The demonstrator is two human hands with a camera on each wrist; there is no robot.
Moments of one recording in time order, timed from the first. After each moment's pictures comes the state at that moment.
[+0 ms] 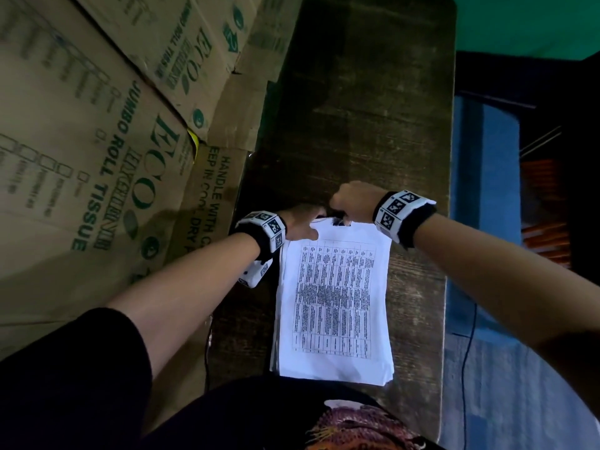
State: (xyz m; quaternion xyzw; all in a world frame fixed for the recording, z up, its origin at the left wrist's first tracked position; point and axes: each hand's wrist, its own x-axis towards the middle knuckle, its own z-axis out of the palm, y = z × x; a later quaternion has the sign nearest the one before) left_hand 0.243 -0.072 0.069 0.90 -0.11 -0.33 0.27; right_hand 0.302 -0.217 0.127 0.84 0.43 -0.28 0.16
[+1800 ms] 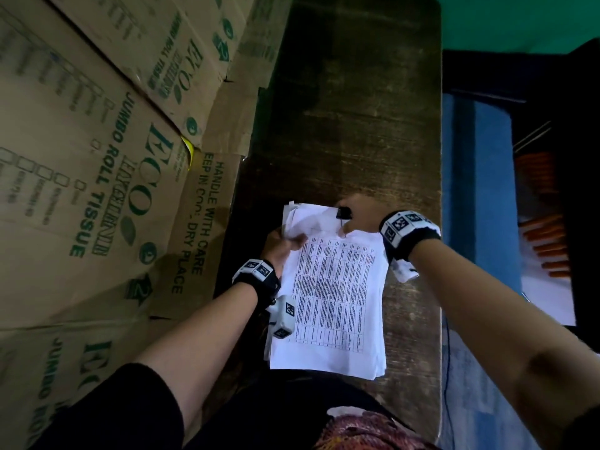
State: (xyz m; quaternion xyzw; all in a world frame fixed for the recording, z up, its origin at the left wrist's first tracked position) left_hand 0.173 -0.094 0.039 0.56 0.35 -0.14 0.74; right_hand 0.299 -0.270 0.075 0.90 0.26 -0.32 -0.13
